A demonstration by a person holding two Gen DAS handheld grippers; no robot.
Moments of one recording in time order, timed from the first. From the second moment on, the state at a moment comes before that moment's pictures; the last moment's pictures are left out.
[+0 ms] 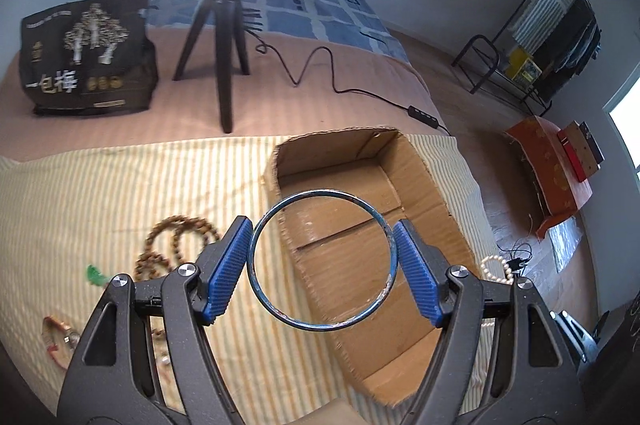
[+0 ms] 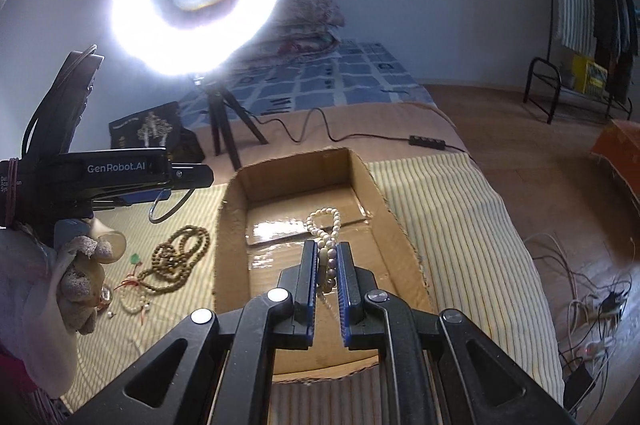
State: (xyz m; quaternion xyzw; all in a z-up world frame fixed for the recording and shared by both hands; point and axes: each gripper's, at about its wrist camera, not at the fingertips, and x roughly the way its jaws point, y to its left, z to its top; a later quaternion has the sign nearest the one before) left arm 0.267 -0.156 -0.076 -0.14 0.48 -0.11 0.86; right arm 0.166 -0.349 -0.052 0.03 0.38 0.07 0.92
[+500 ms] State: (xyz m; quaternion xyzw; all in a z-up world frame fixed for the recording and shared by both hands) left arm 0.293 -0.193 -0.098 -0.12 0.49 -0.13 0.85; right arm 0.181 -0.359 -0.063 0.04 0.41 0.06 0.91
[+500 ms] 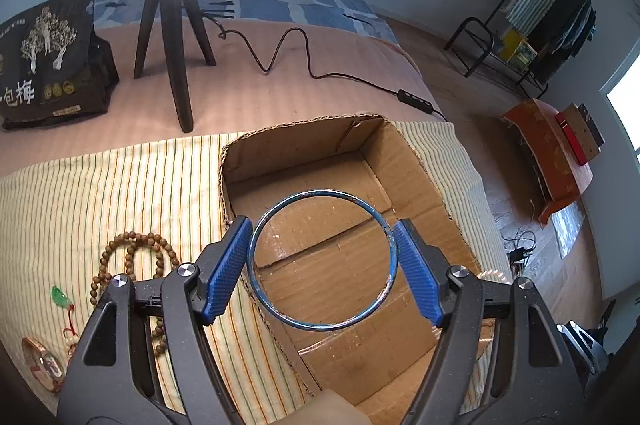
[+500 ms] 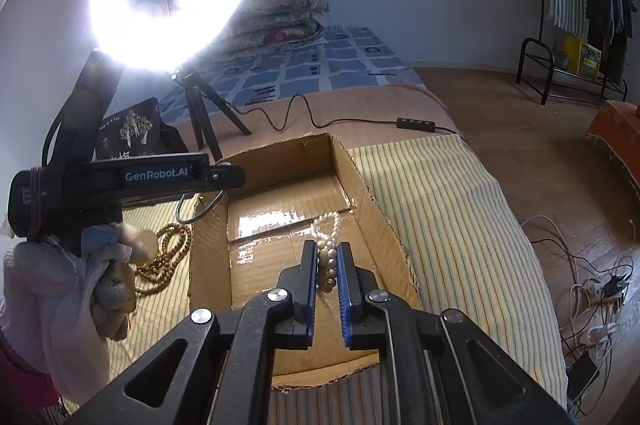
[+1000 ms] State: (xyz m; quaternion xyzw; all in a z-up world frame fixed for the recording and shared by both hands) left arm 0.289 -0.176 -0.086 -0.11 0.48 -0.13 0.86; right arm 0.177 -0.349 -0.052 0.03 0.39 0.05 0.92
